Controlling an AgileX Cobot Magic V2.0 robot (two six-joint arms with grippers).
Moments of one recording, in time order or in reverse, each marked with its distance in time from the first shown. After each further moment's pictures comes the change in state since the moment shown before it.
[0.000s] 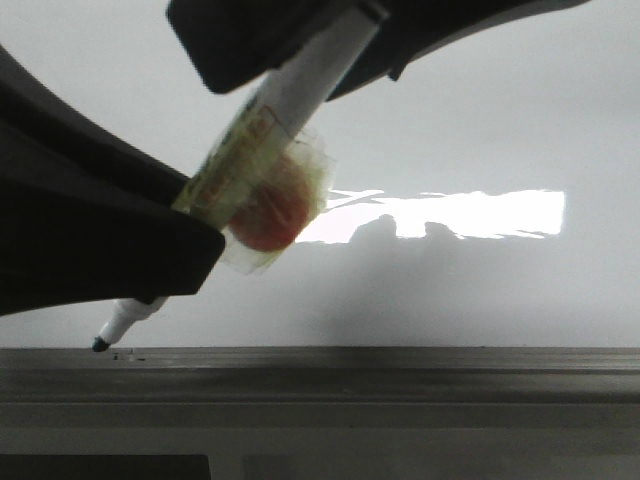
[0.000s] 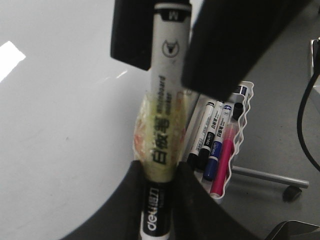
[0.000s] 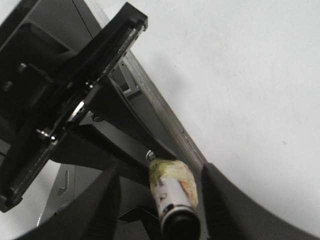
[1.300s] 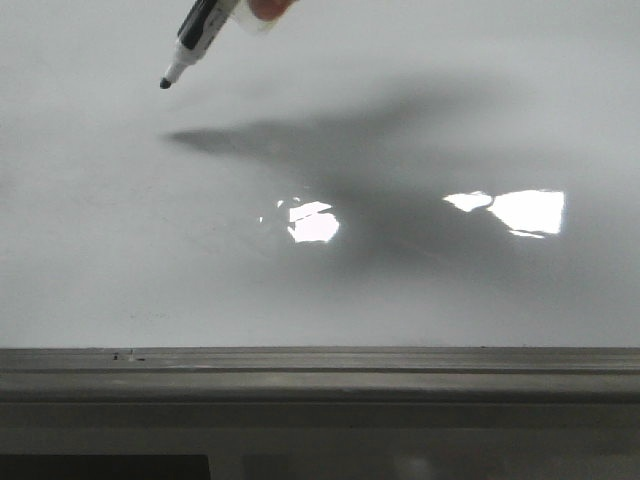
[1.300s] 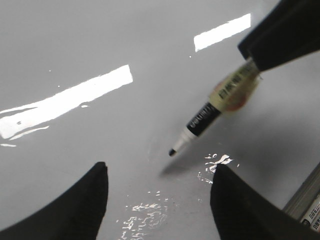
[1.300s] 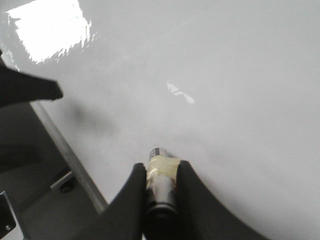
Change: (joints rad) left arm 0.372 -0.333 0.002 -0.184 0.071 0.003; right arm -0.205 0.114 -0.203 0.006 -0.052 0.026
